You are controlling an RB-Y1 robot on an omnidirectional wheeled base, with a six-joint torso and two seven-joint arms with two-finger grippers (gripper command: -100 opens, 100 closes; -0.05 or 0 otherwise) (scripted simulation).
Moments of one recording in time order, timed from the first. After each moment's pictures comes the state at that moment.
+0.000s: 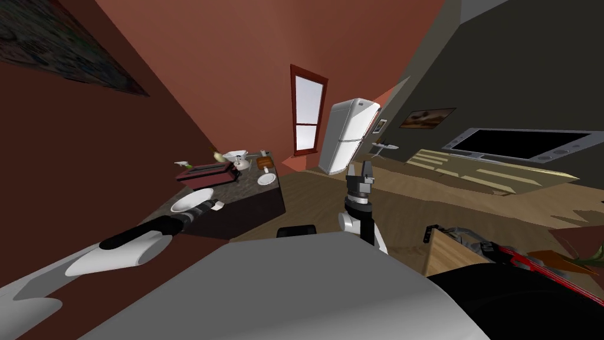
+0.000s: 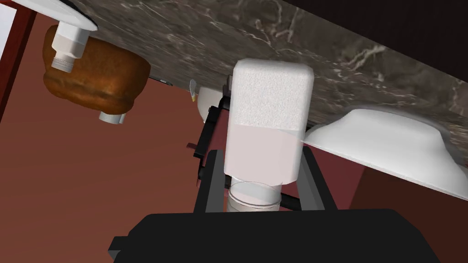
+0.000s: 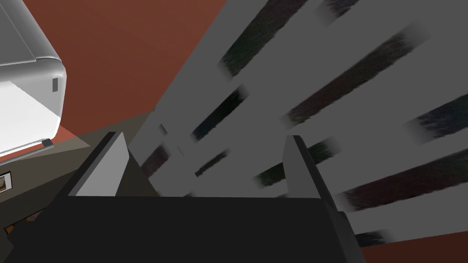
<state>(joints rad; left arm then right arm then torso) 0.56 1.09 0.11 -1.61 0.76 0.15 -0.65 0.50 0.01 -0.07 -2.34 0.07 -0.61 0.03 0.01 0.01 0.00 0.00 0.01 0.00</state>
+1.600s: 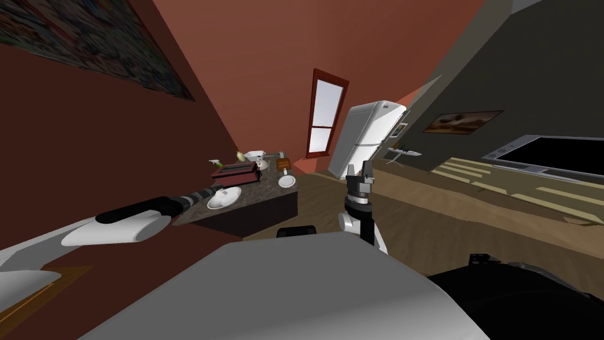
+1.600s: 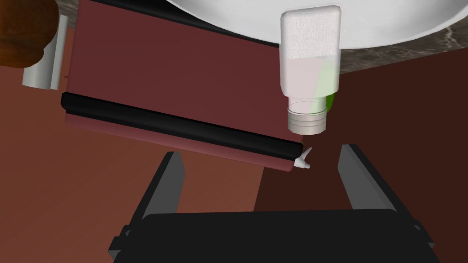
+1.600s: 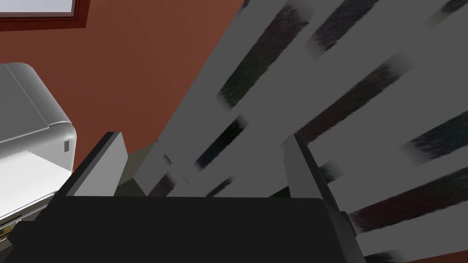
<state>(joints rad) 0.51 1.19 0.21 -1.70 0.81 0.29 -0.80 0.50 0.01 -0.07 -2.34 0.07 -0.61 0.03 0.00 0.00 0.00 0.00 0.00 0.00</state>
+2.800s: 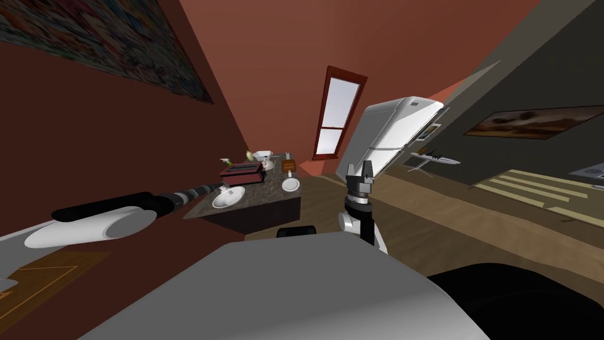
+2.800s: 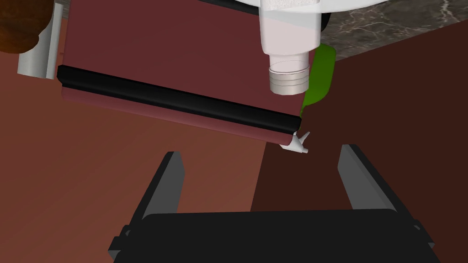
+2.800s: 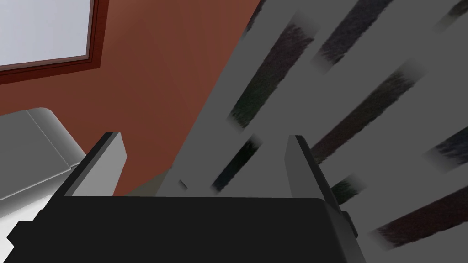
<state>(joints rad) 0.58 1.25 0.30 -1.76 1.17 0.30 -1.11 0.50 0.01 -0.07 -2.34 0.07 -0.61 0.03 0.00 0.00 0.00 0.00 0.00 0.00</state>
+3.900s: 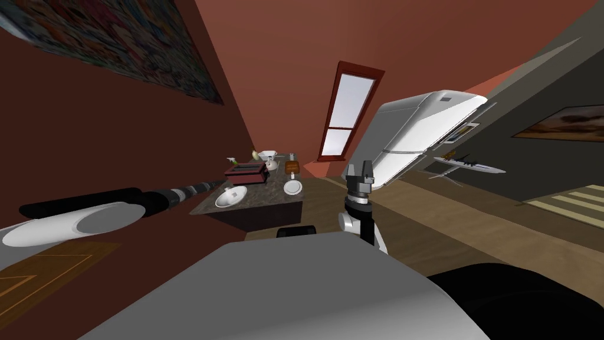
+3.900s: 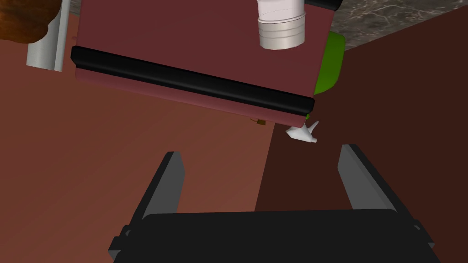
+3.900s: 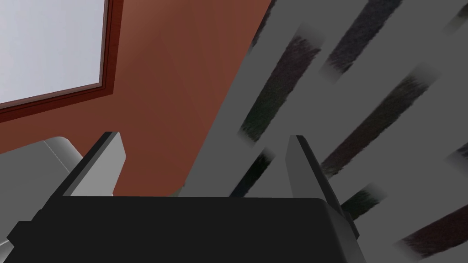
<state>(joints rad) 0.64 1.31 0.37 -1.80 1.45 0.30 -1.36 0.50 0.01 -0.07 -2.34 0.07 -0.61 0.03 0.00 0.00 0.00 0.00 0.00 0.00</state>
